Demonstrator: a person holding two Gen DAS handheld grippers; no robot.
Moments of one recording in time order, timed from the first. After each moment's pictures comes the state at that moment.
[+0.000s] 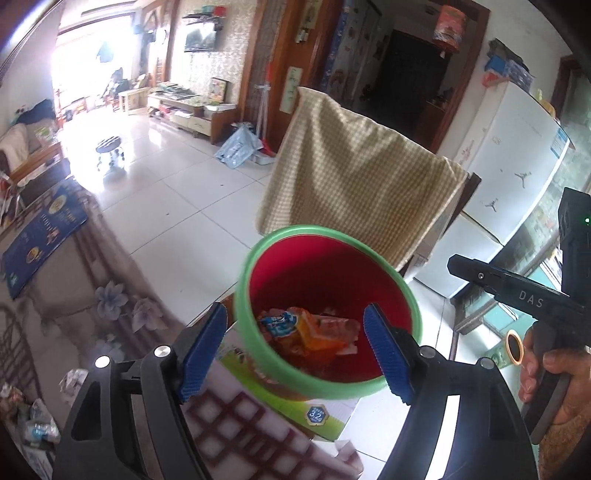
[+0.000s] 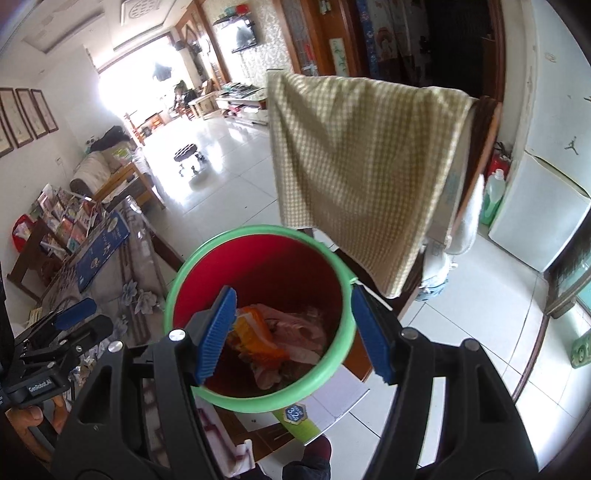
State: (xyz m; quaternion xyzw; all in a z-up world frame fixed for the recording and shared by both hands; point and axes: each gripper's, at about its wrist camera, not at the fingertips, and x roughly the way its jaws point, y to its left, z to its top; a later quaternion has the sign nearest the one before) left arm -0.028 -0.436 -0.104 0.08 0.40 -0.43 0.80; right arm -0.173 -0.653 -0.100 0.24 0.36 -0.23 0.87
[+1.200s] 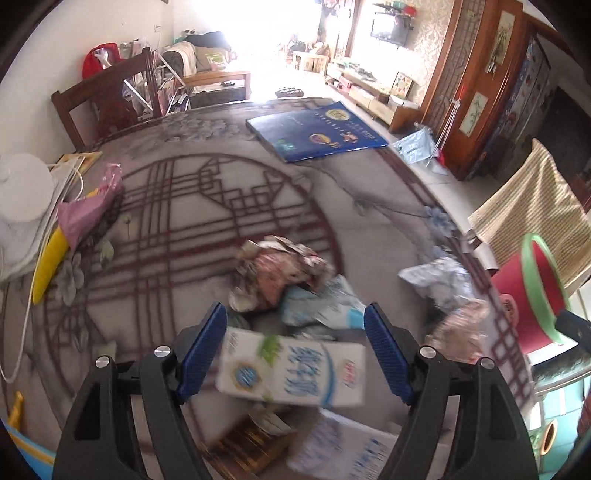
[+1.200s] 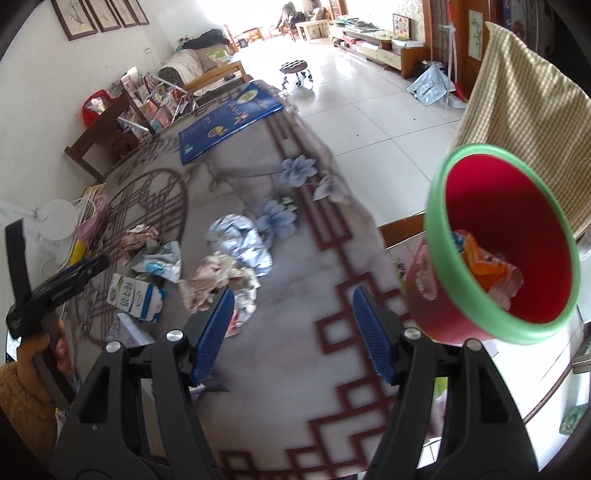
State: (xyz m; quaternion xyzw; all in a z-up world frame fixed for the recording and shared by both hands) left arm 0.079 -0.082 -0.173 0.02 0.47 -0.14 0.87; right arm -0.056 -0.397 -0.141 0.17 0.47 -0.03 0.86
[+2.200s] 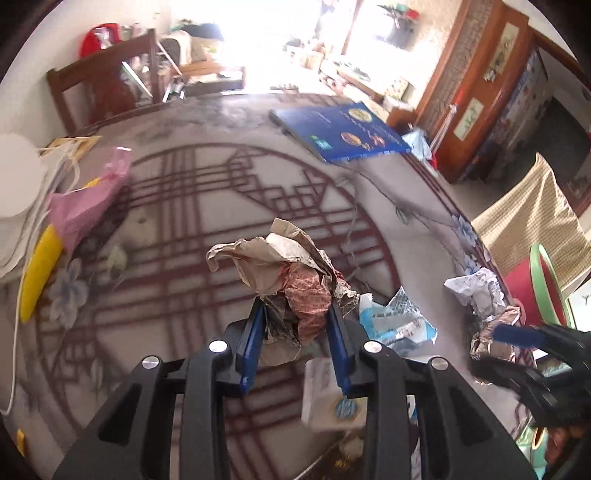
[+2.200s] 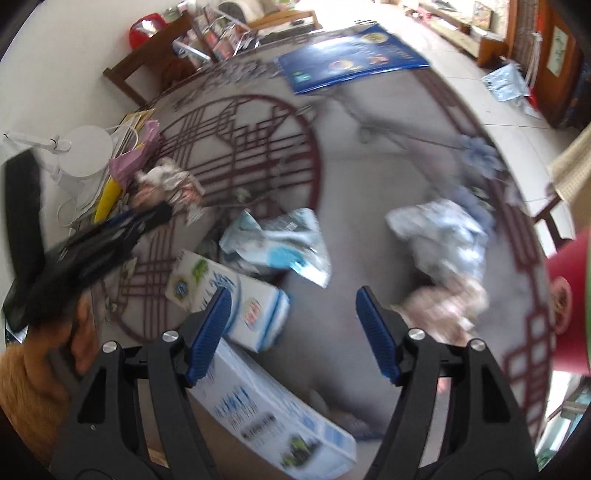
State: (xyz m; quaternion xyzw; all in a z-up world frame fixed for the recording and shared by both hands) left arm 0.113 -0.013 -0.189 -0.01 0.47 -0.17 0.86; right arm 0.054 -0.226 -0.180 0.12 0.55 0.08 0.82
